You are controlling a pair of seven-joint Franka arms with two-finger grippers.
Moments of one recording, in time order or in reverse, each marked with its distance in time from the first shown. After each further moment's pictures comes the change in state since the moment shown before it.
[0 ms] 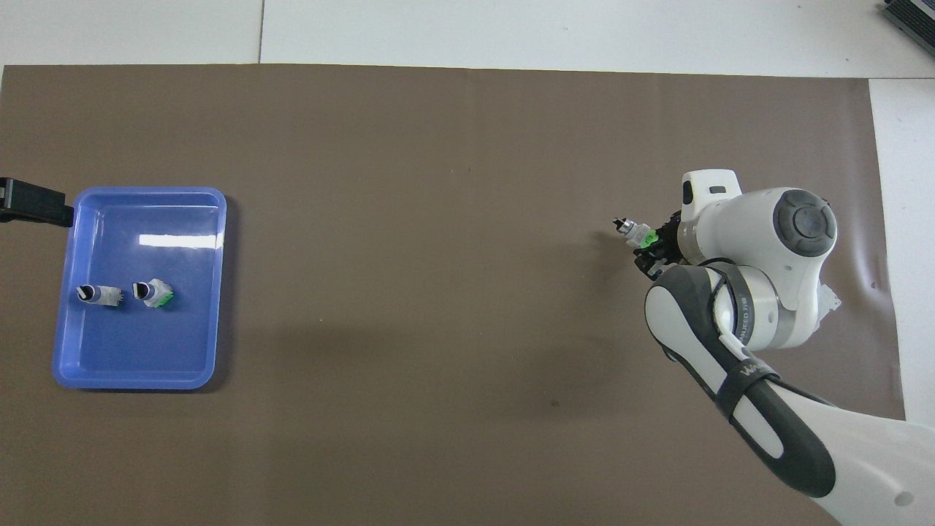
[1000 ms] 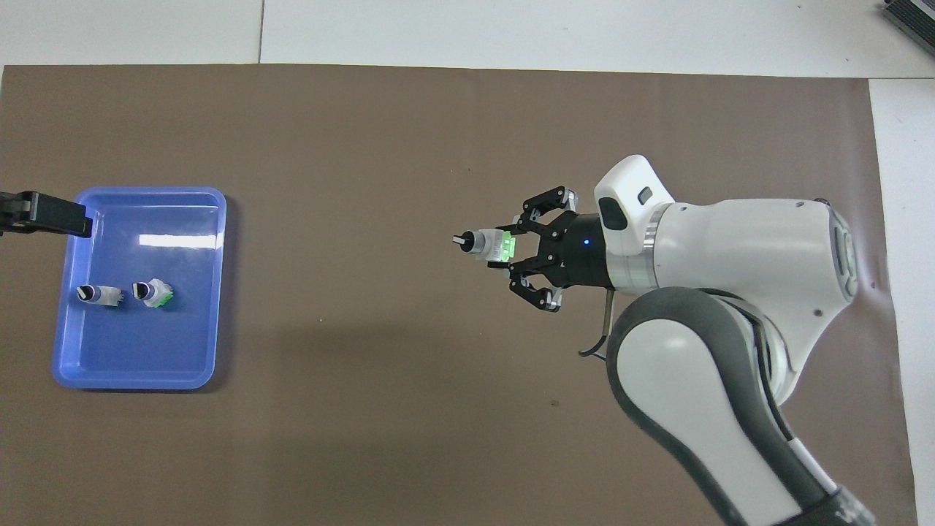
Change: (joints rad) left arm -0.007 -0.032 -0.014 -0.086 -0.002 0.040 -0.006; right arm 0.092 -0.214 0.230 0.093 0.709 -0.106 -0.555
